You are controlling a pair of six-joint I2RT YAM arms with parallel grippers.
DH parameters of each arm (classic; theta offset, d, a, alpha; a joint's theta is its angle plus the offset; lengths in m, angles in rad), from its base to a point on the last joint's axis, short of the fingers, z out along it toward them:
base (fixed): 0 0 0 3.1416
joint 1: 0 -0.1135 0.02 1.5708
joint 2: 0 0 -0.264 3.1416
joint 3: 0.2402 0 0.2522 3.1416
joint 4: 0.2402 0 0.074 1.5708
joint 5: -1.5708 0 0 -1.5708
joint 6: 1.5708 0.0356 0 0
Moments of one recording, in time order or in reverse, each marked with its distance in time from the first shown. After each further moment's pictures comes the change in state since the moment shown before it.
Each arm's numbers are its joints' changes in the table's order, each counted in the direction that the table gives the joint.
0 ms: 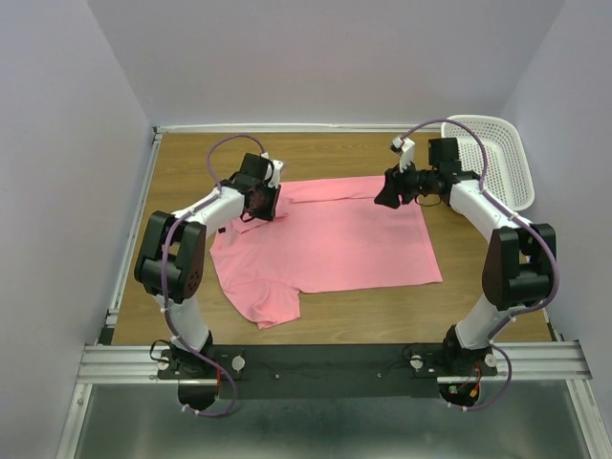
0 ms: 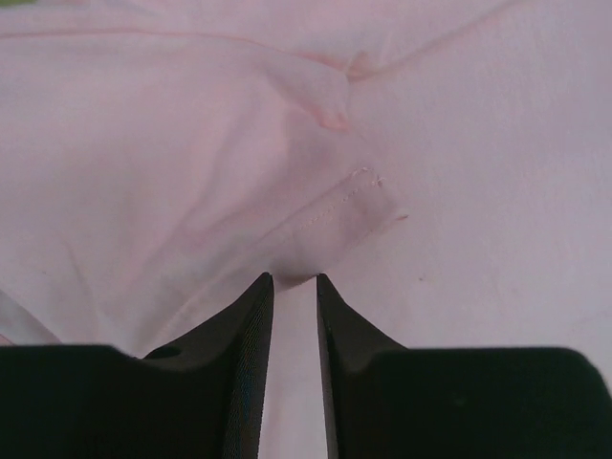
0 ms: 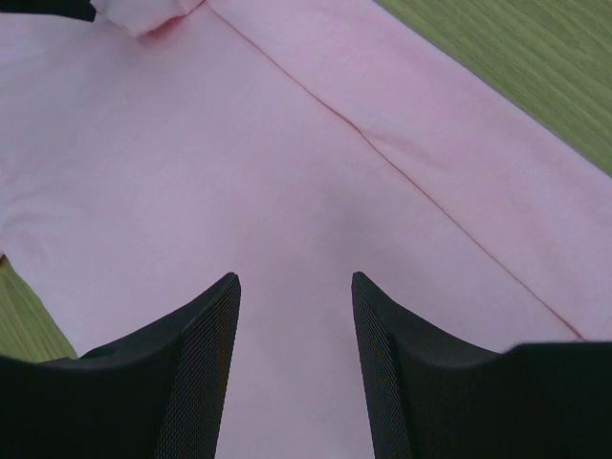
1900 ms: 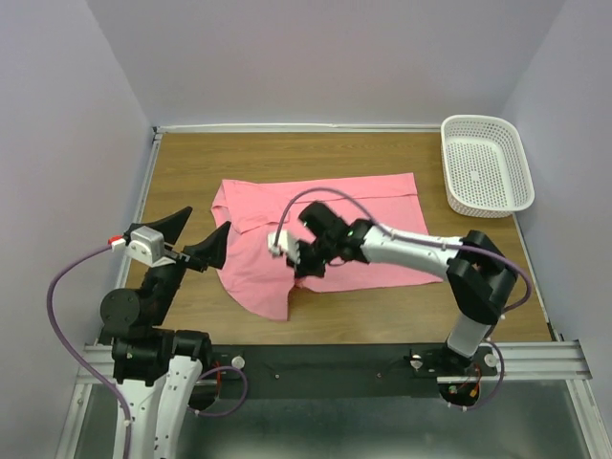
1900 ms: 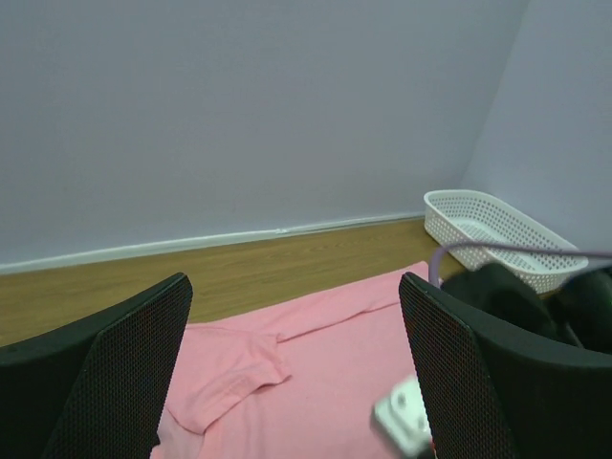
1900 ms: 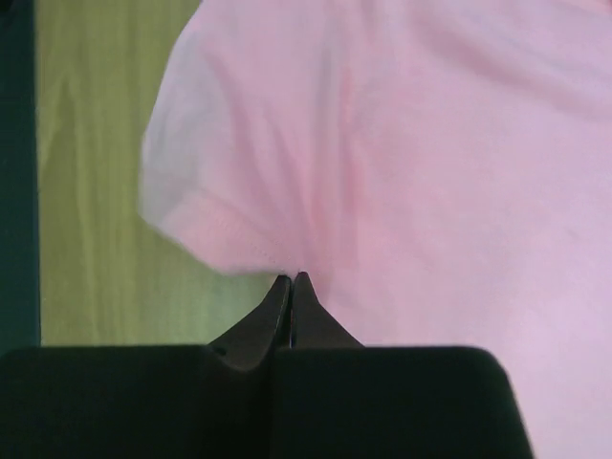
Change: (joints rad) left arm -0.235 -1.600 -0.571 -0.272 -0.178 -0.218; right arm -0.890 0.069 -0.041 0.026 -0.281 -0.238
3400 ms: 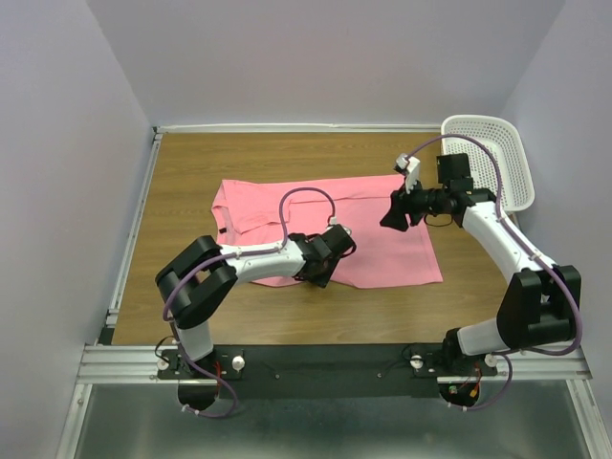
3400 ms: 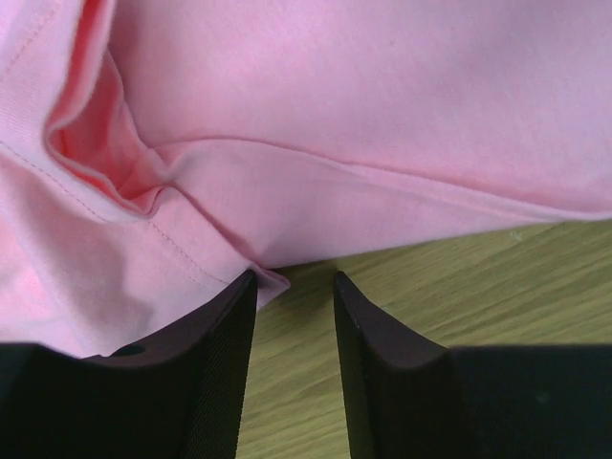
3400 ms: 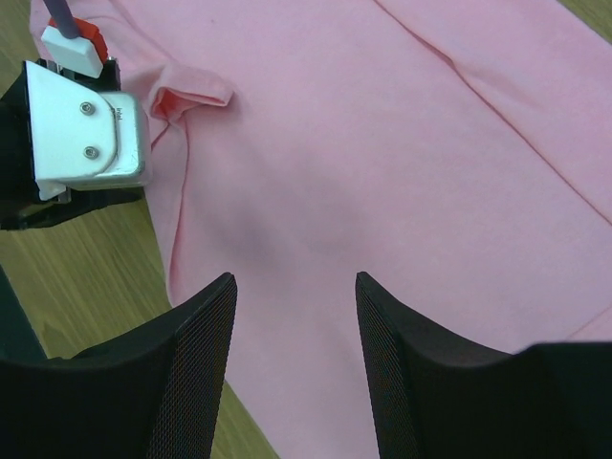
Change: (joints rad) left arm 0.883 1.537 0.412 0.397 0.499 -0.161; right arm 0.875 -0.331 -0.115 0.145 0.306 0.144
